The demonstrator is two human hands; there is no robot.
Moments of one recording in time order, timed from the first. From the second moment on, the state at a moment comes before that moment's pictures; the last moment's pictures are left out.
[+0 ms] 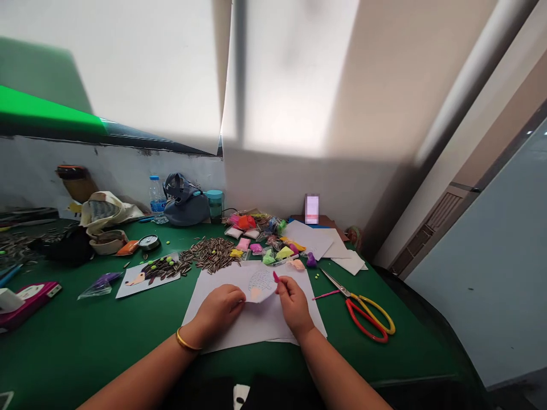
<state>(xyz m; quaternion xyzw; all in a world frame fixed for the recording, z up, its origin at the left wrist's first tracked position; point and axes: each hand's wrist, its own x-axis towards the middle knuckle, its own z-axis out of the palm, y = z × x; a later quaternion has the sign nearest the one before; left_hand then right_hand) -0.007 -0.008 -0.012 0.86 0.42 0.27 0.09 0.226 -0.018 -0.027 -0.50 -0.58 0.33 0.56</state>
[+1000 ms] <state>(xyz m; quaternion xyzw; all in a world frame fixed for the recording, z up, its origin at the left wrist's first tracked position) -0.005 -0.008 -0.014 0.91 0.34 0.25 0.03 0.213 -0.038 -0.018 -0.48 -0.75 0.25 0.38</state>
